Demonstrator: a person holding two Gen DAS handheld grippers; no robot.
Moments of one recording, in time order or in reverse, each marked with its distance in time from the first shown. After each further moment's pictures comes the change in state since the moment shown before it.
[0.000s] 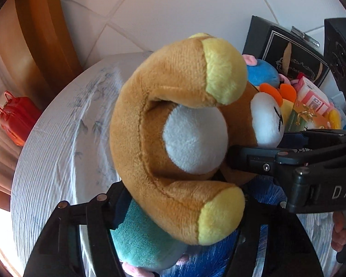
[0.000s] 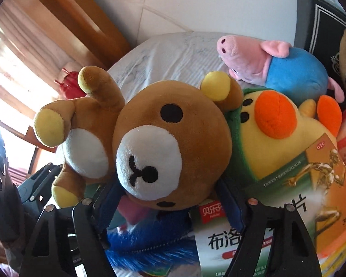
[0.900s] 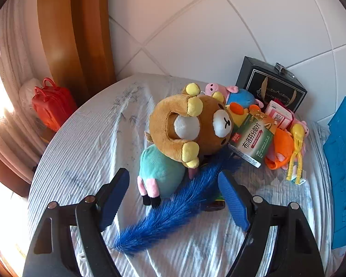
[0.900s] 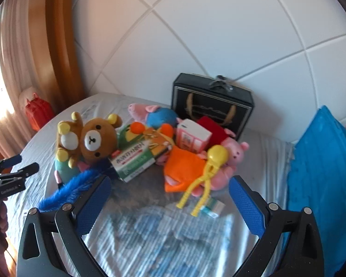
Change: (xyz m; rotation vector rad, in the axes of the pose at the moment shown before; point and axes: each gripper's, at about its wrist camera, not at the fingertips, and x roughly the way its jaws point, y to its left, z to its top) left arm -0.151 0.010 -0.061 -0.136 -0.136 0.034; right arm -0.245 0.022 -0.127 -0.077 -0.366 -0.494
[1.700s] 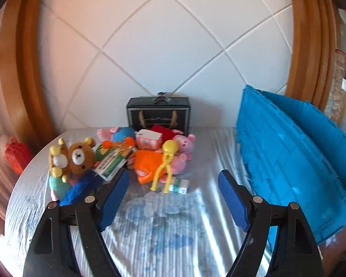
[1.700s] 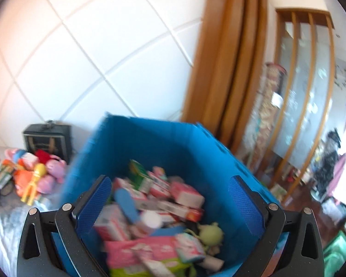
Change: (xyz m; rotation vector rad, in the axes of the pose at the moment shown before) left arm -0.167 -0.282 -0.068 0.194 -0.264 -0.181; right arm -0.296 -0.292 -0.179 0.271 -0.305 -0.659
